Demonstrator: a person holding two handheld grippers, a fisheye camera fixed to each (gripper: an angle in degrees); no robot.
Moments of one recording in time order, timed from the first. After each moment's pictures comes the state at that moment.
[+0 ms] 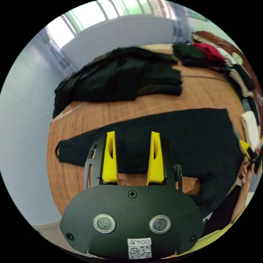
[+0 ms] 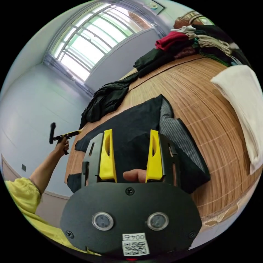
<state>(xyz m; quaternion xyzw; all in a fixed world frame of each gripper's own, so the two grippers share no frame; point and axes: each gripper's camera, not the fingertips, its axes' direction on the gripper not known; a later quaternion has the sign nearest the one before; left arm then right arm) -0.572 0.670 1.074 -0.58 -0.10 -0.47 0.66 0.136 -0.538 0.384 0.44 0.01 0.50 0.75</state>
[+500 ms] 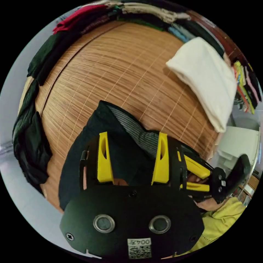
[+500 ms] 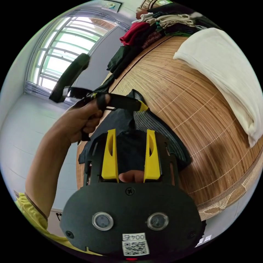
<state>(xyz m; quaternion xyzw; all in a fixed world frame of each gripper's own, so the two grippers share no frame) -0.382 0.483 1.534 -0.66 0.24 -0.27 0.66 0.171 -0.487 0.379 0.43 -0.06 0.59 0.68</state>
